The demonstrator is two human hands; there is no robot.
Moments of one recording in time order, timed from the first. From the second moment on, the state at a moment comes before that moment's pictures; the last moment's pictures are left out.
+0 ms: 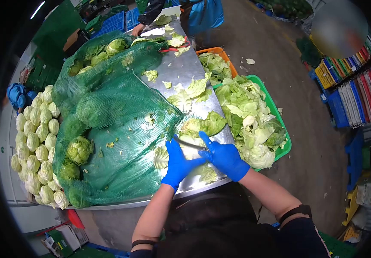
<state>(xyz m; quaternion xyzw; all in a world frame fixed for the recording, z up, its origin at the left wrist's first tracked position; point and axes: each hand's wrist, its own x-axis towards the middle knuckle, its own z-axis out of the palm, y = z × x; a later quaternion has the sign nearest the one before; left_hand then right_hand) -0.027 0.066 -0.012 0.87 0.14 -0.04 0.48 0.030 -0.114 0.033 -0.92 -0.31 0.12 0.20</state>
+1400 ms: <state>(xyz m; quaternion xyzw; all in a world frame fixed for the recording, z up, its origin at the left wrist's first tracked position) -0.076 0.042 -0.004 0.89 0.14 0.11 0.42 0.077 -0.105 0.058 -0.85 -0.37 0.12 0.35</state>
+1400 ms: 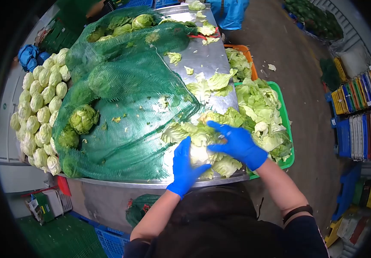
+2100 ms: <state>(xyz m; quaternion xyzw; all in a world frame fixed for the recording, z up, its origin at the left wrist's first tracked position) -0.078 0.058 -0.001 0.88 0.21 0.03 0.42 0.077 -0.066 -0.014 -0.86 -0.32 0.23 0.31</state>
